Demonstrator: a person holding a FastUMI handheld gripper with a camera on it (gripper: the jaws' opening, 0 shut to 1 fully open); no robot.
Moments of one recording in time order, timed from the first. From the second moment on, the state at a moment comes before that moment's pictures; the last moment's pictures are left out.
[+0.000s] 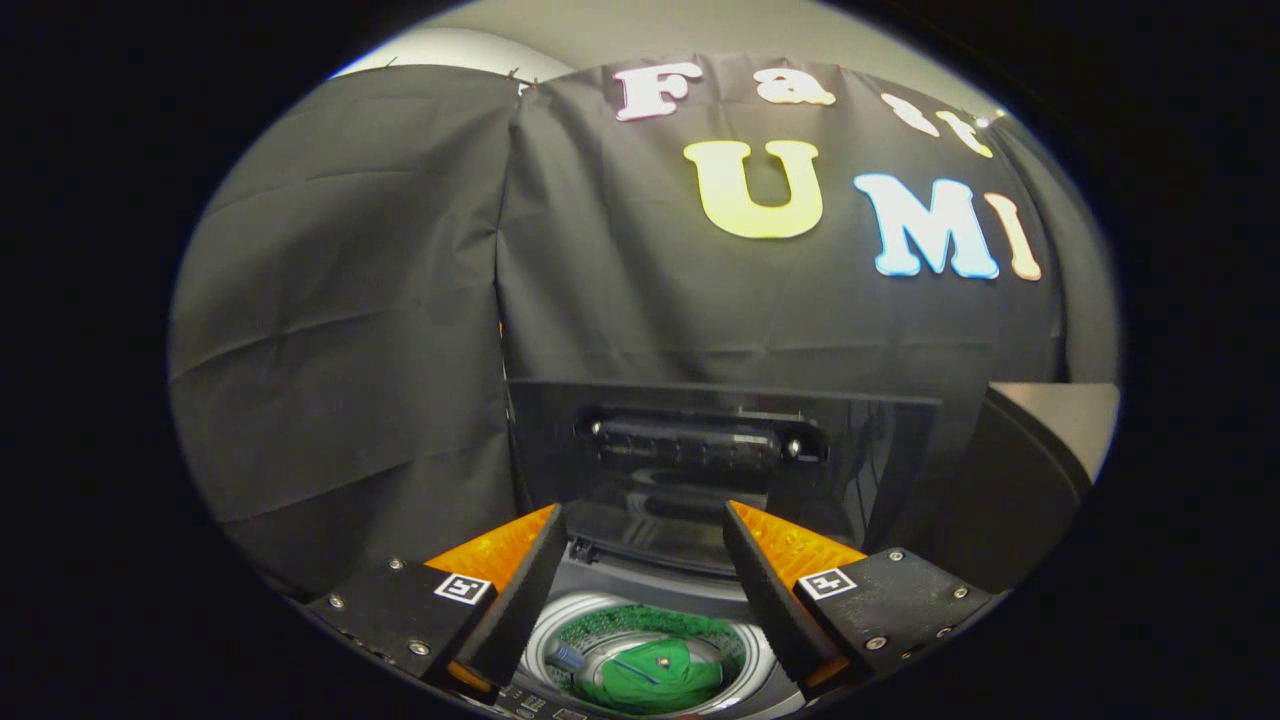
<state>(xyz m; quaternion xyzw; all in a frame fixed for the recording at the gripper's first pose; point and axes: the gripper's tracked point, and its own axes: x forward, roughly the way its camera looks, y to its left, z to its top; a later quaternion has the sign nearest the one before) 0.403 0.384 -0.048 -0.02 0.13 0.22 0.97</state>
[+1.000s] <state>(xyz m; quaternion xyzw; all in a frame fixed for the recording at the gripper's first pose) 0.535 0.426 0.053 0.00 0.04 0.18 0.98</state>
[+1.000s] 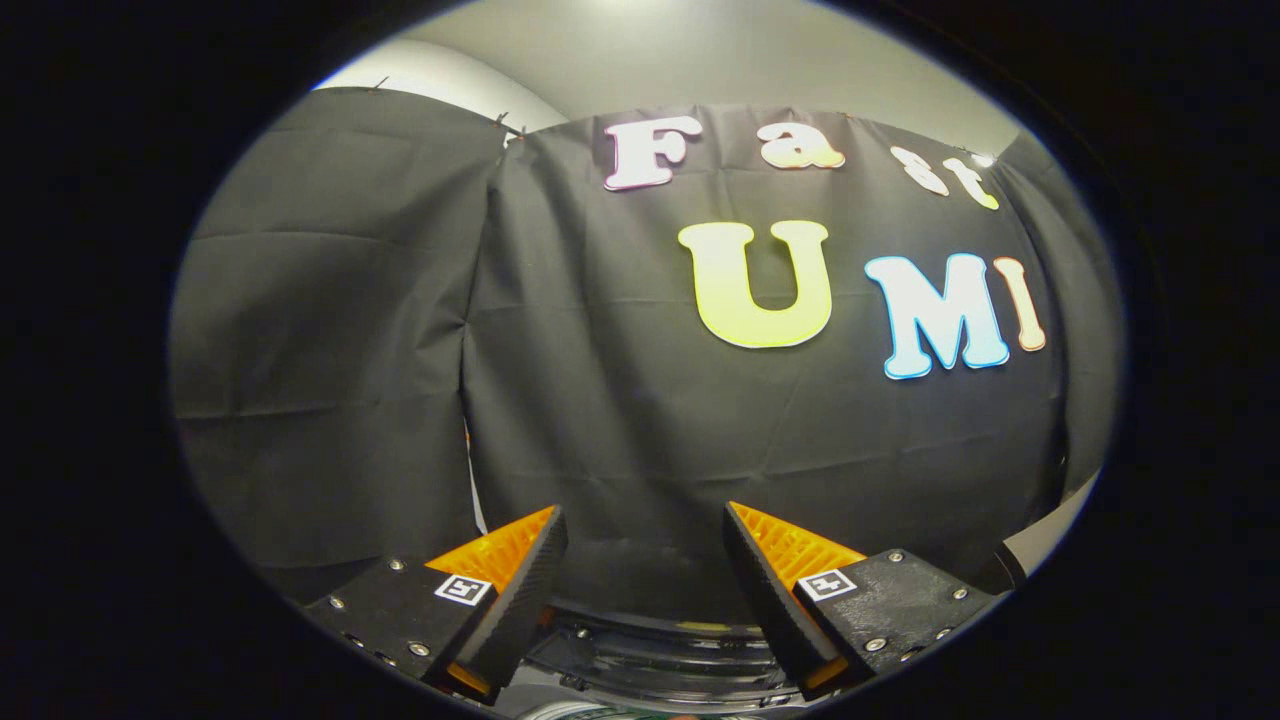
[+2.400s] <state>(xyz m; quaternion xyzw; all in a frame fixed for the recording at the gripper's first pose) 0.566 0.411 -0.046 -0.01 0.25 0.11 0.96</state>
